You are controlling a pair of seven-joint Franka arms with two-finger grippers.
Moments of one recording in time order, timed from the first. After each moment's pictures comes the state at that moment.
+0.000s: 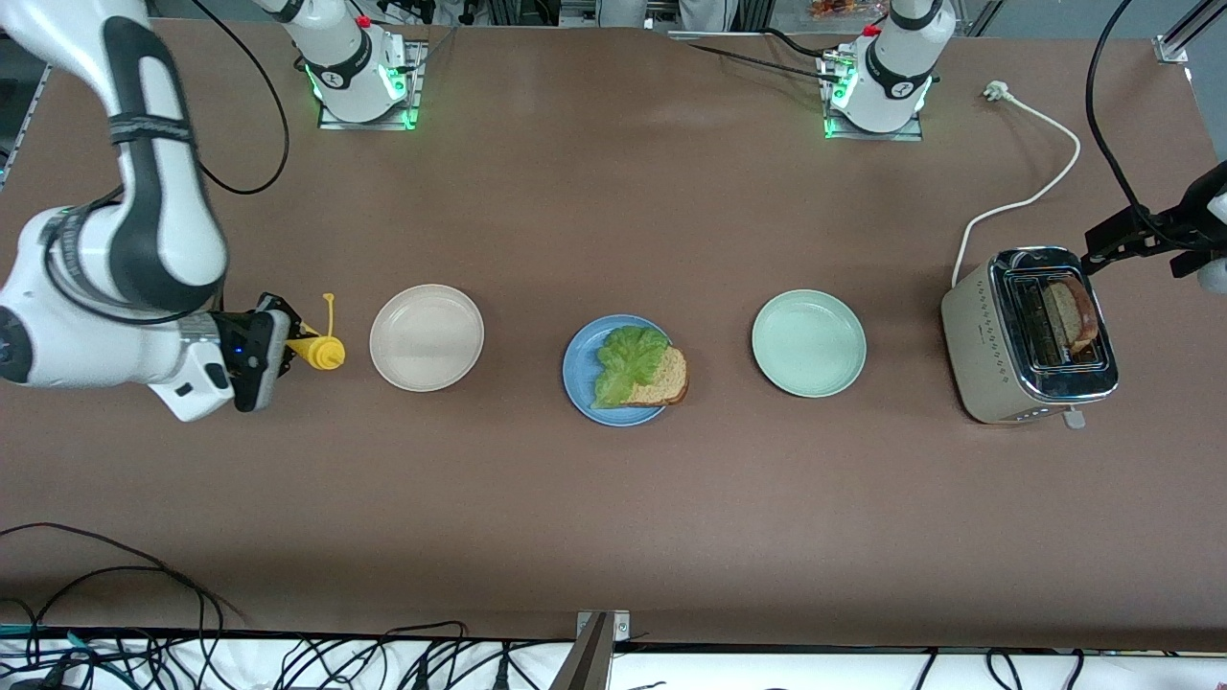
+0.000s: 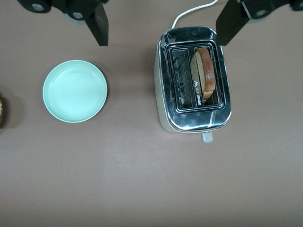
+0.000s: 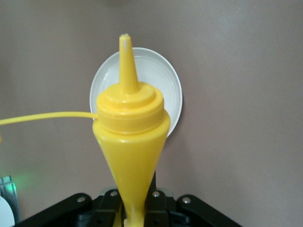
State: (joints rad) left arm -0.18 0.08 0.25 -1.51 0.01 1.58 0.09; right arm 0.16 0.48 -0.12 -1.51 0.26 1.69 -1.28
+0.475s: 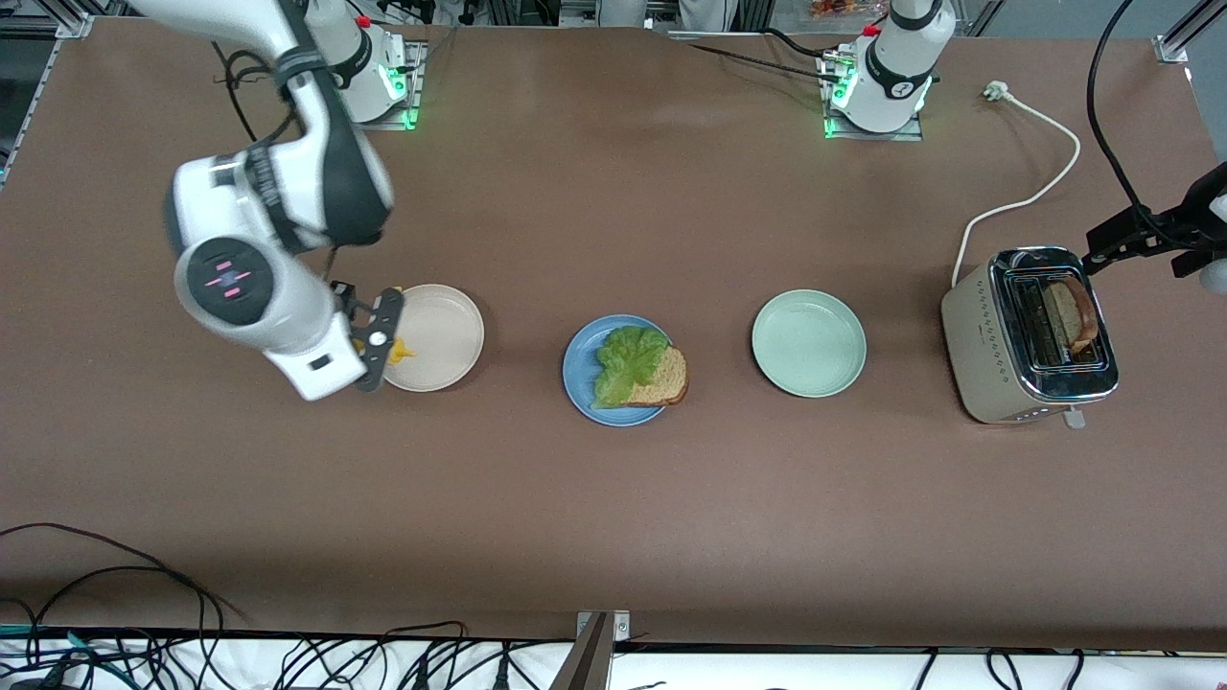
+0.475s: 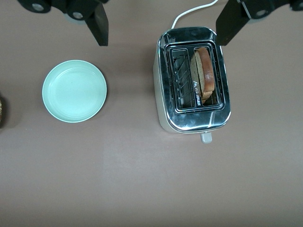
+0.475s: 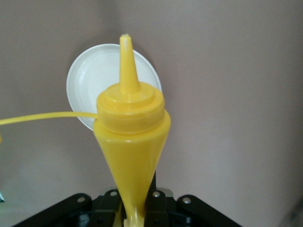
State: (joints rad) left arm -0.18 0.08 0.25 -1.51 0.01 1.58 0.09; right arm 0.45 0.48 -0.12 -1.37 -0.14 1.65 -1.01
